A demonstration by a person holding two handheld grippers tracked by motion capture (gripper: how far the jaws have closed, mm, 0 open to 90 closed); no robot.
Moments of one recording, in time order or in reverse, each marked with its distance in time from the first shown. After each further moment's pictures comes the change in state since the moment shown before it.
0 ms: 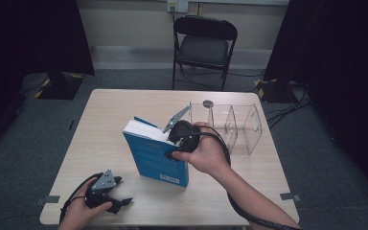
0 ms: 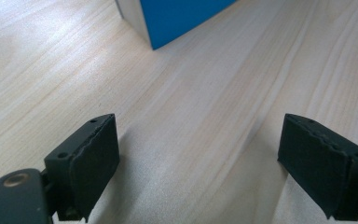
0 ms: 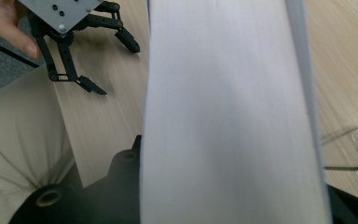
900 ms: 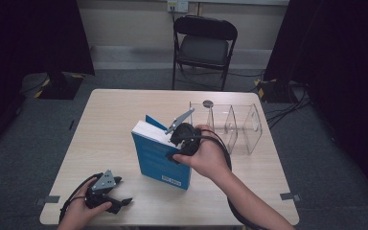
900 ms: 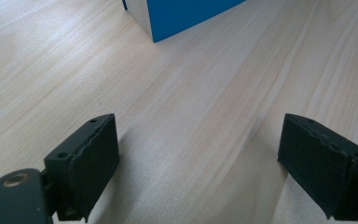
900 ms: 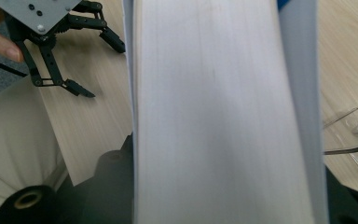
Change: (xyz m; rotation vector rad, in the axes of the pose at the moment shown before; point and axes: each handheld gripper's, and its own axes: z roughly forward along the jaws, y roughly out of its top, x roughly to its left) left arm 0.000 0.000 0.000 0.006 0.003 0.005; right arm 0.001 -0.009 0.005 -0.013 -0.049 0.048
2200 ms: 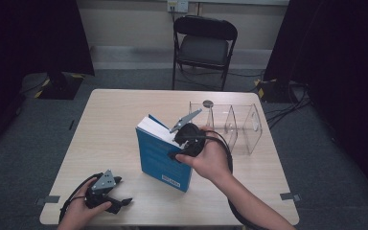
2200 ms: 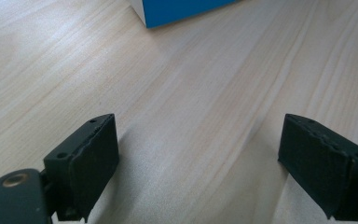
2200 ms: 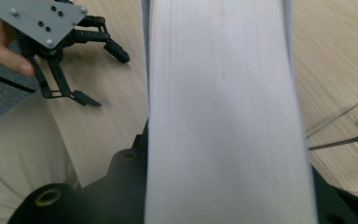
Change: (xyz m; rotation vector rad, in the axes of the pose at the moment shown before) left arm -0.001 0.000 0.001 -0.007 -0.003 -0.013; right arm 0.000 -0.008 -0.008 -0.046 0.010 0.064
